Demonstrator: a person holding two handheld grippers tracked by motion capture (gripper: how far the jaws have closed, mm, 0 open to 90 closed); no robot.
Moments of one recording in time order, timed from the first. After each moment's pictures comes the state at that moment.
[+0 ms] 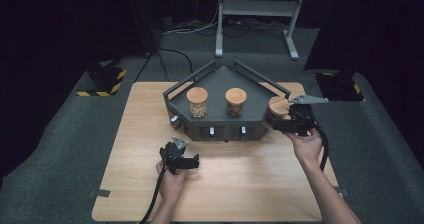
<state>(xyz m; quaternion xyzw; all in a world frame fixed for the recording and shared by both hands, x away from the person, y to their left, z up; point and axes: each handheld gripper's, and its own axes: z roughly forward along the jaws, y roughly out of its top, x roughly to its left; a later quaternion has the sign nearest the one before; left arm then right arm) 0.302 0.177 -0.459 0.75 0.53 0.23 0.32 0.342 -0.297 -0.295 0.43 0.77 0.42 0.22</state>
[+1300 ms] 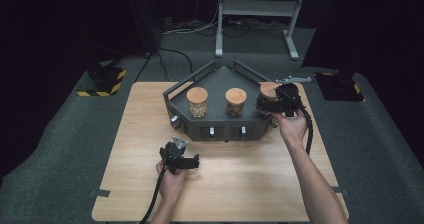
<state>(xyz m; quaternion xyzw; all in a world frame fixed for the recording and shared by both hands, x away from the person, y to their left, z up) 0.302 0.177 -0.459 0.75 0.53 0.23 0.32 0.394 -0.253 -0.280 0.48 0.75 0.39 0.23</state>
